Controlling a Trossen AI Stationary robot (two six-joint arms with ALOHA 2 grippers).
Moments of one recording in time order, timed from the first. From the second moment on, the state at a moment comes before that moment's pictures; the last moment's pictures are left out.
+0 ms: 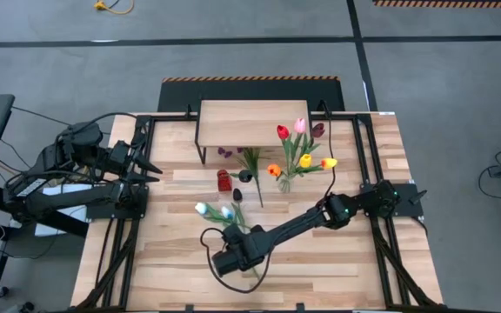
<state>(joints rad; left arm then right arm) 0.40 0.47 0.96 -0.78 0.60 0.14 0.42 2.60 2.36 -1.10 0.32 1.29</state>
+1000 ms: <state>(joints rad) 0.40 0.47 0.96 -0.78 0.61 0.13 0.37 2.54 2.17 -0.97 0.35 1.20</state>
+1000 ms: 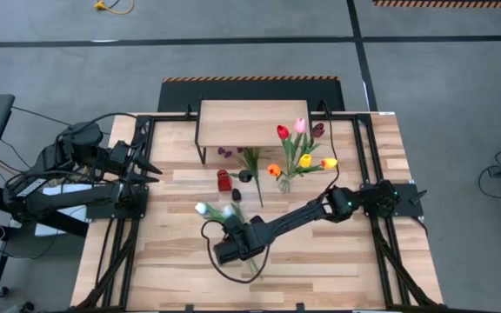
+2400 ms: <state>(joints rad) 0.40 0.47 0.96 -0.82 0.61 0.13 0.44 2.56 2.35 -0.83 0.40 1.23</state>
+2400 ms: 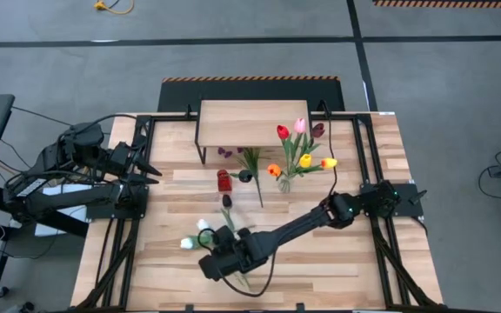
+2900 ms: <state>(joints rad) 0.40 0.47 0.96 -0.76 0.78 0.08 0.45 2.42 2.35 -0.60 0.83 0.83</state>
